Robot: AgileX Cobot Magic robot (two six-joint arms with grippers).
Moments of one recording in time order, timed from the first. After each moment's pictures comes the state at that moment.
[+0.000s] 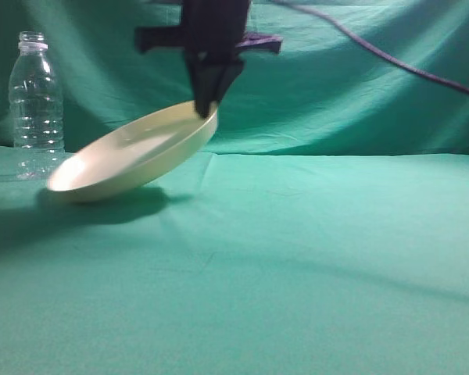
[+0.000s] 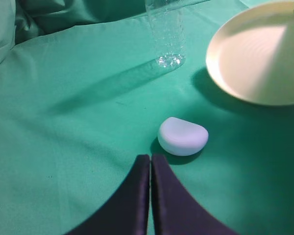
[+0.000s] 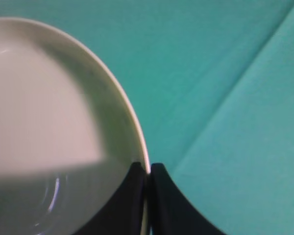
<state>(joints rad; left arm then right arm) 0.03 -0.02 0.02 -0.05 0.35 0.33 0.67 2.27 -2.00 -0.08 0.91 0.05</state>
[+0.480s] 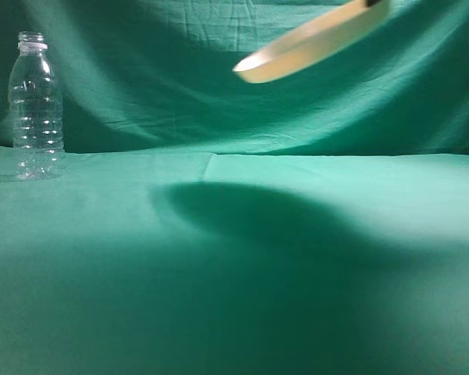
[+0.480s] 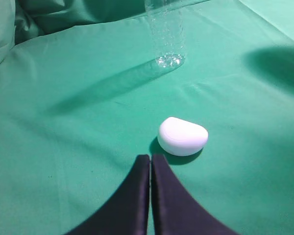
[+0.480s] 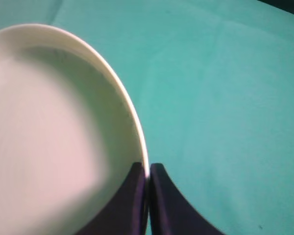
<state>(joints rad) 0.03 -0.02 0.02 -0.05 0.35 0.33 0.41 1.98 -1.97 -0.12 1.13 0.05</state>
